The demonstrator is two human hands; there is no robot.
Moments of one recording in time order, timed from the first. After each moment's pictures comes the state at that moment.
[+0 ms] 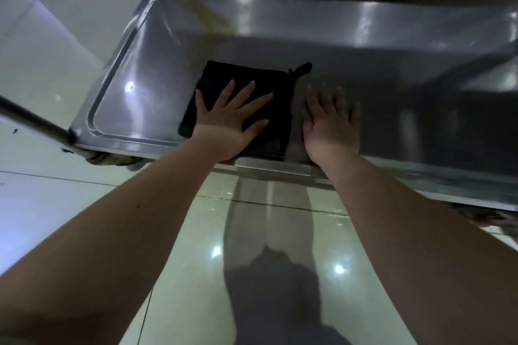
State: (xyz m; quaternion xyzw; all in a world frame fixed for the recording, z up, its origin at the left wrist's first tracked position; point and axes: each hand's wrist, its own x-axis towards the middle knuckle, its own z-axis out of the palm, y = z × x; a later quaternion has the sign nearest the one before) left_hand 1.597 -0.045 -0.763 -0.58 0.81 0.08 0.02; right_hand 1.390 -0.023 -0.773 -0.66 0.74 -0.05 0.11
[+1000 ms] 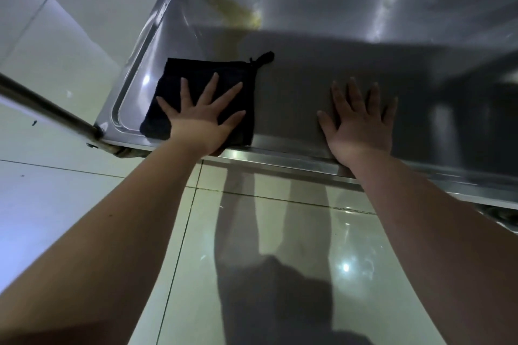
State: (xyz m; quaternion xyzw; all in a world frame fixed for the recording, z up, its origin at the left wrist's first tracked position) left_hand 1.677 -0.045 -0.770 -0.69 0.72 0.08 0.05; right_hand 1.391 -0.016 -0.788 -0.65 0.75 0.00 0.04
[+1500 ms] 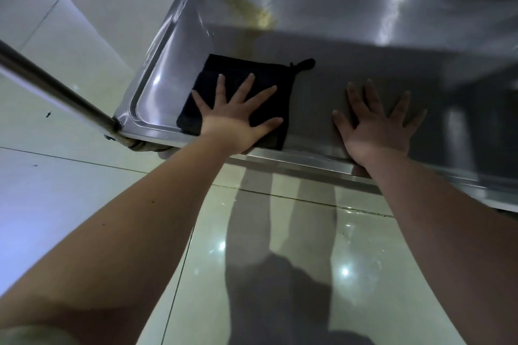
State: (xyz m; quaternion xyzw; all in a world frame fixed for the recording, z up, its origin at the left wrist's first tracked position) left_hand 1.652 -0.038 -0.766 -0.65 0.75 0.08 0.04; right_hand 1.389 -0.013 -0.784 -0.61 0.79 0.02 0.07
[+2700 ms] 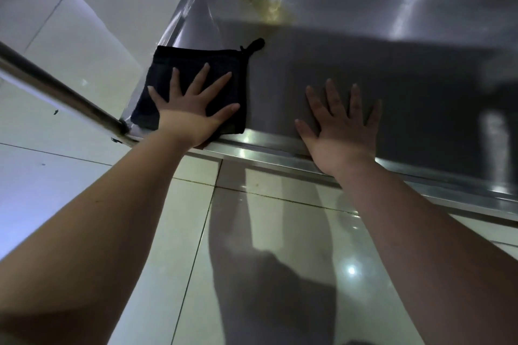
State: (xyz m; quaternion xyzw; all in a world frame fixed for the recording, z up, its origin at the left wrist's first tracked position) left_hand 1.738 -0.056 -0.765 -0.71 0.70 0.08 0.04; right_hand 1.467 -0.018 -0.786 -0.71 0.71 0.01 0.06
